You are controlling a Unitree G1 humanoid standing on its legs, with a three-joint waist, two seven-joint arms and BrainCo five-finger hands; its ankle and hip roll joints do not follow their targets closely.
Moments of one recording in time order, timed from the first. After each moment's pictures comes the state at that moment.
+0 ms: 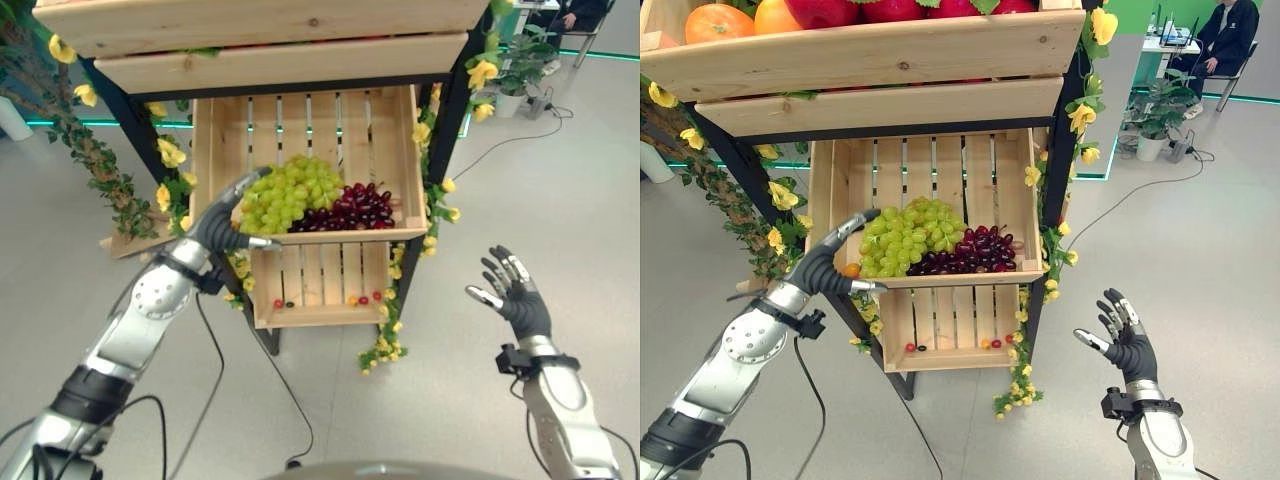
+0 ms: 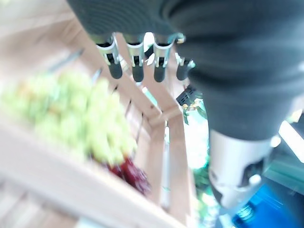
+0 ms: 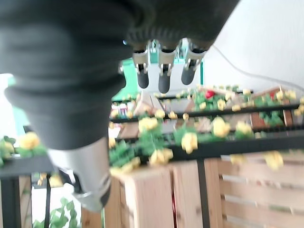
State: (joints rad) left arm -0.01 0.64 -0.14 -0.13 -0.14 -0.17 -0.10; right arm 0.10 -0.36 -0.12 -0.04 0.40 -0.17 0.01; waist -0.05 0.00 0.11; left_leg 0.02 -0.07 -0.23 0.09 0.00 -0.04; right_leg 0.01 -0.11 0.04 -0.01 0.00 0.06
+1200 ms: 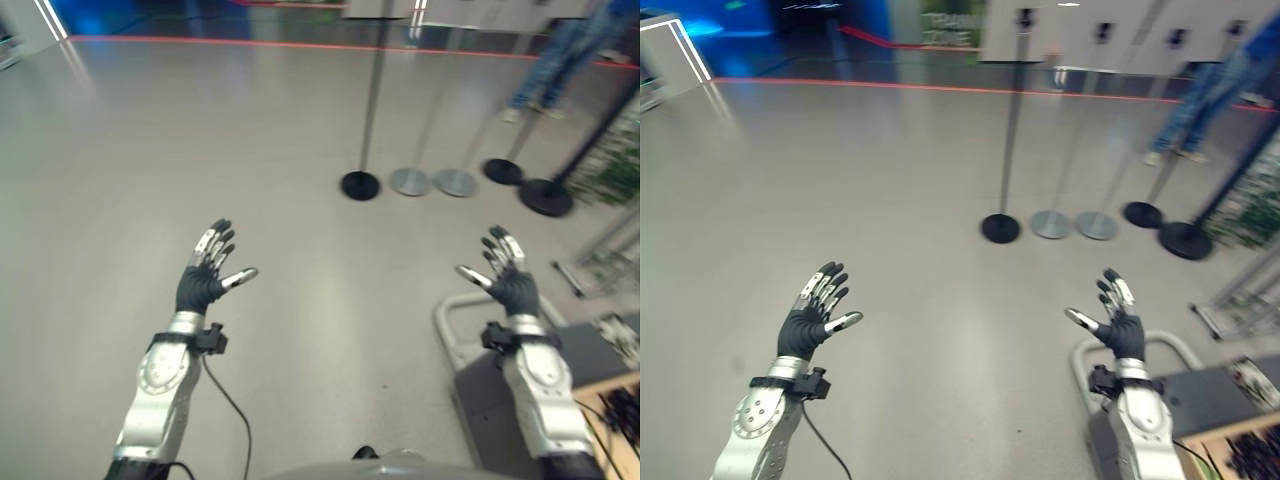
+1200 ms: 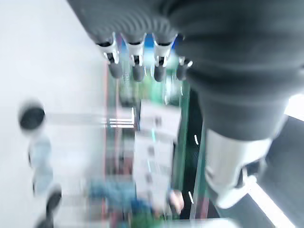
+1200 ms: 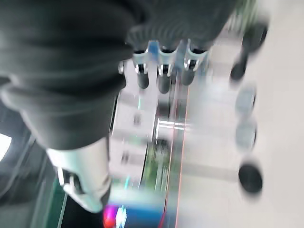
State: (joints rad) left arm 0.10 0.33 -0.01 -0.07 -0.38 -0.22 -0.02; right arm 0.21 -0.33 -0.16 -0.03 0.25 -0.21 -0.08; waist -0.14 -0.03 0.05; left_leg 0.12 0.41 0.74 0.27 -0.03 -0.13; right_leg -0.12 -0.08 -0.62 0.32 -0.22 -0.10
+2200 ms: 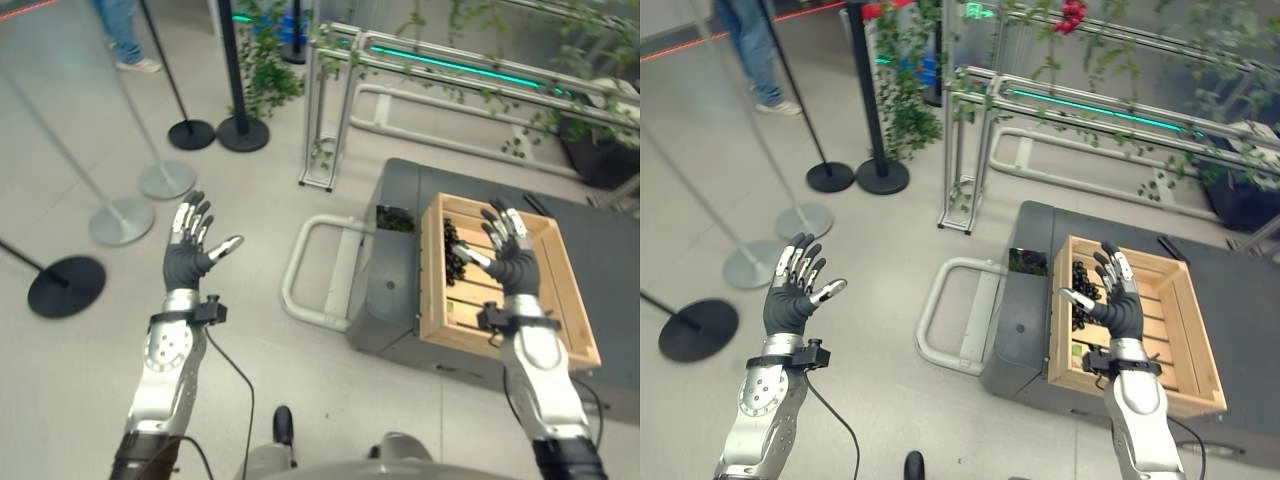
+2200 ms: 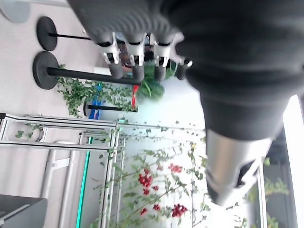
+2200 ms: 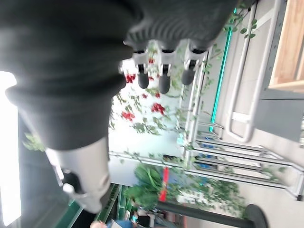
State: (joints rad) left arm 0.05 0.34 0.05 -0.10 -0.32 -0.28 0.13; right arm 0.00 -0.29 -0.06 -0.08 0.22 -0.24 -0.11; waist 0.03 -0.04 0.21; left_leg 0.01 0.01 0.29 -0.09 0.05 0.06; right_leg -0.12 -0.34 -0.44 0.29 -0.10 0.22
